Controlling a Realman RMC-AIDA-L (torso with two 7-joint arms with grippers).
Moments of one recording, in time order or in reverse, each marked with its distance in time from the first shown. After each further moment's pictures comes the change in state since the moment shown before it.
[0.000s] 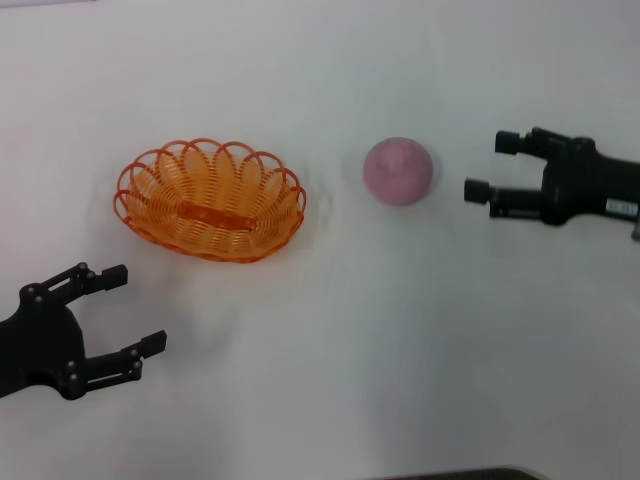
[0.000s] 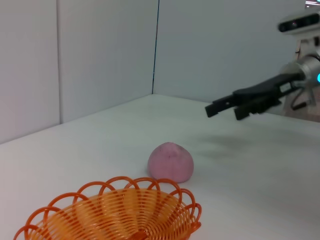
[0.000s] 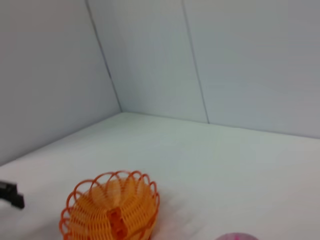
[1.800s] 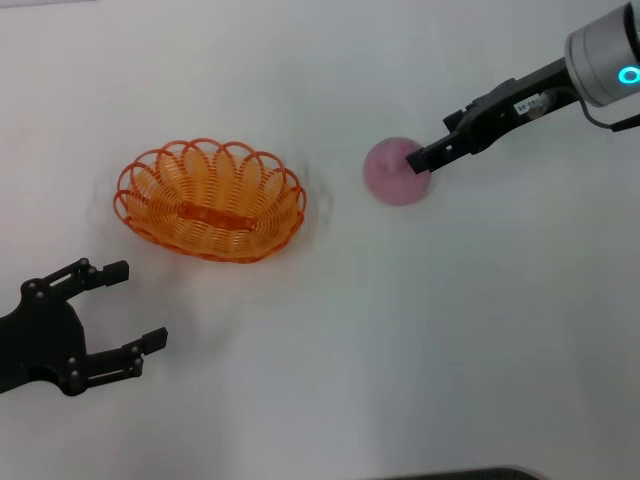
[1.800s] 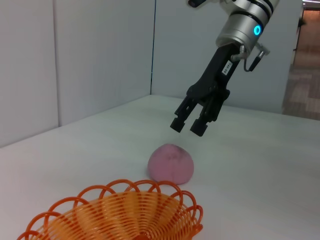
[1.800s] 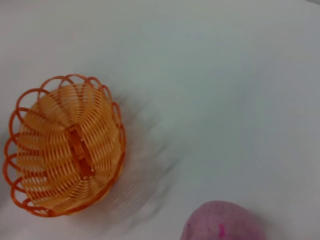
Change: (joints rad) left arm -0.009 0.002 0.000 0.000 0.003 -0.001 0.010; right arm 0.369 0.020 -0.284 -0.265 -0.548 0.080 0.805
